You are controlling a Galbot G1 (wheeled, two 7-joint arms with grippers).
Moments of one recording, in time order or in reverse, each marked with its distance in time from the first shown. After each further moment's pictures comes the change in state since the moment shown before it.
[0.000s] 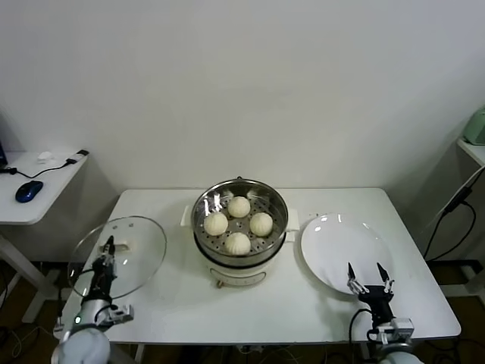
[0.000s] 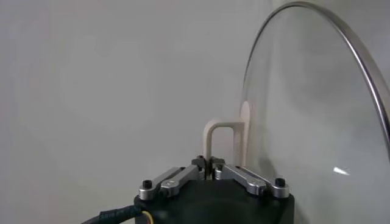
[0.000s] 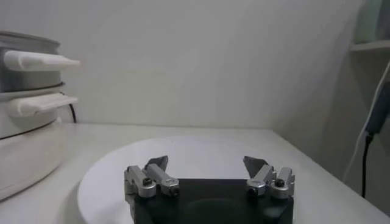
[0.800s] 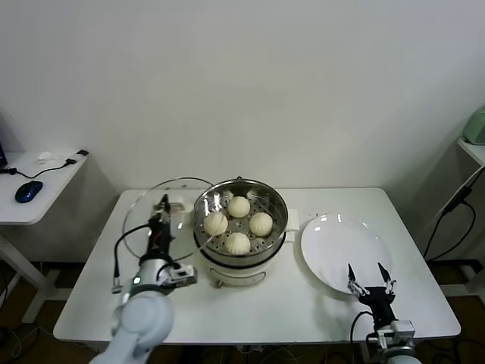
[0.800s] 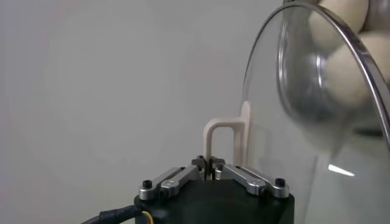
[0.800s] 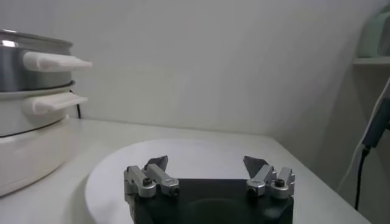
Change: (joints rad) left arm -0.204 0.000 0.434 -0.332 0.088 0.418 0.324; right arm -0.040 -0.010 -0.002 0.061 -0.045 -0.012 0.018
